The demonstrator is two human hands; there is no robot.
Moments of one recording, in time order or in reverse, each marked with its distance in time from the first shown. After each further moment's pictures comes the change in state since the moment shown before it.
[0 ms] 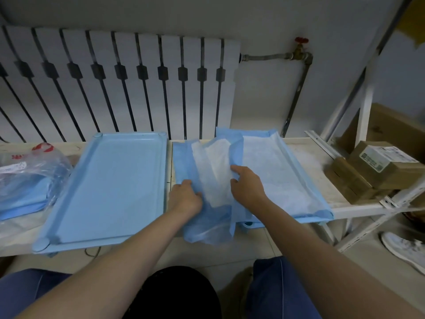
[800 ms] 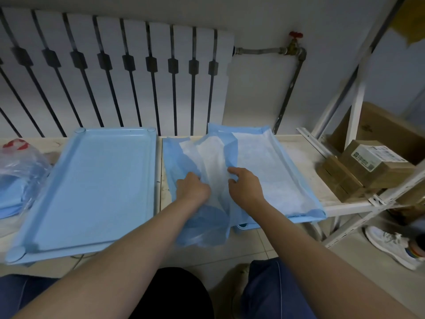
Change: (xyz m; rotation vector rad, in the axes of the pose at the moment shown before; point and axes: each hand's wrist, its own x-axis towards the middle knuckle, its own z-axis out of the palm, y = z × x) left_hand 0.026 0.036 0.017 -0.259 -0.069 -0.113; right_hand 0.008 0.008 0.000 -0.053 0.045 0.026
